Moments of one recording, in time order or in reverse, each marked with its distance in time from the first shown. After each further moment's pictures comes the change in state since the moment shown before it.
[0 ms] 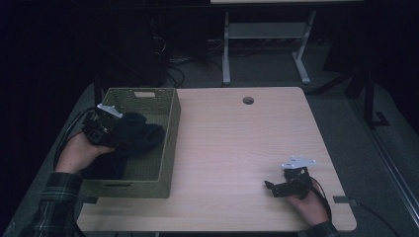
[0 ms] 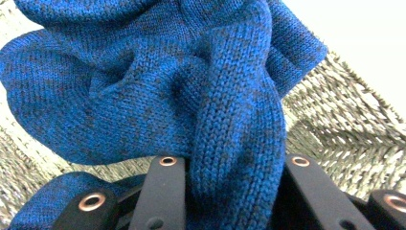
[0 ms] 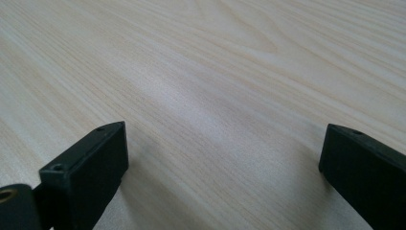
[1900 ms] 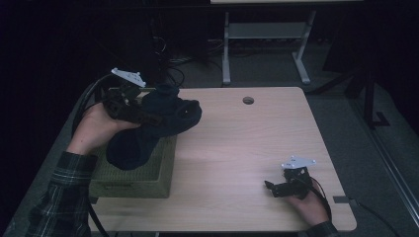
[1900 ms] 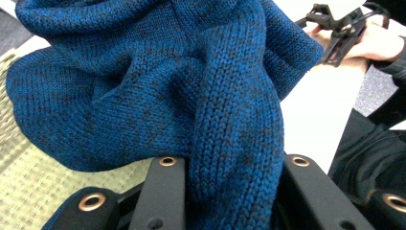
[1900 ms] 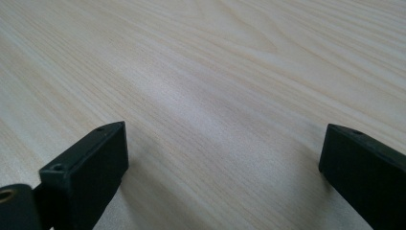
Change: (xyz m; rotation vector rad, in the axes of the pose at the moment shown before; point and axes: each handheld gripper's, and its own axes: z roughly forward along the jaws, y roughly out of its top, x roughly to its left) left arm -0.078 0.098 -0.050 -0.175 -0.141 0.198; right arm 0.000 0.000 0.000 0.000 0.000 0.002
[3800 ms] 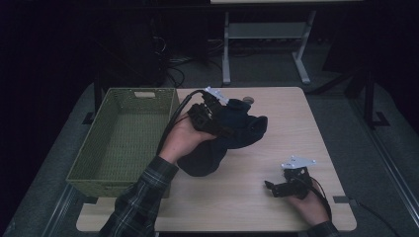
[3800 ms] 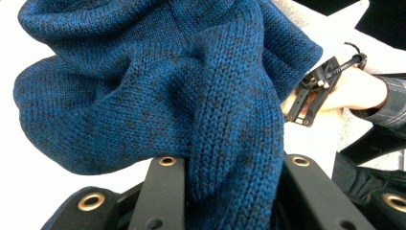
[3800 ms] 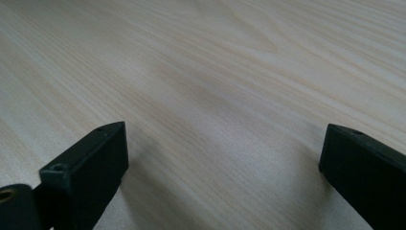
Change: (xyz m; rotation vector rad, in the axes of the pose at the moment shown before) left arm -0.065 0.069 0.156 -0.021 -0.131 0.048; right arm 0.000 0.000 0.000 0.000 -0.001 -0.001
